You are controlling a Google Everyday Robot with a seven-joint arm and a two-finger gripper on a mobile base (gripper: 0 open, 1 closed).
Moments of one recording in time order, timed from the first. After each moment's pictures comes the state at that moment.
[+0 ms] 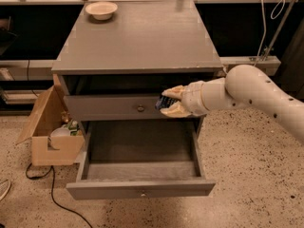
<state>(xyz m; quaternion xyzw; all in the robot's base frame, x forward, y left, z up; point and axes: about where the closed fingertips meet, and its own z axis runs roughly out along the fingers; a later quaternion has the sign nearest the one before) 0.599 -0.055 0.753 -0.63 0.64 0.13 0.43</state>
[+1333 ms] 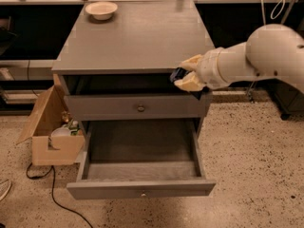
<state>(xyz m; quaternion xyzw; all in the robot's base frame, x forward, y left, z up) 0.613 -0.092 0.851 -0.57 0.69 0.07 0.43</state>
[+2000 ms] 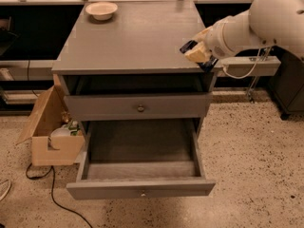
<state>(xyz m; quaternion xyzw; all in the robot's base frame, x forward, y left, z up) 0.678 -0.130 0.903 -0.50 0.75 0.02 0.44</state>
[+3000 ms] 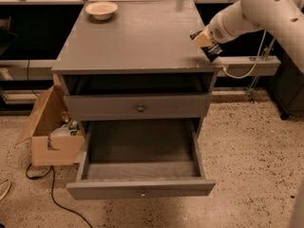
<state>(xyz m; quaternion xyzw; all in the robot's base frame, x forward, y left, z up) 0.770 -0.179 0.896 -0.39 0.82 0.00 0.42</state>
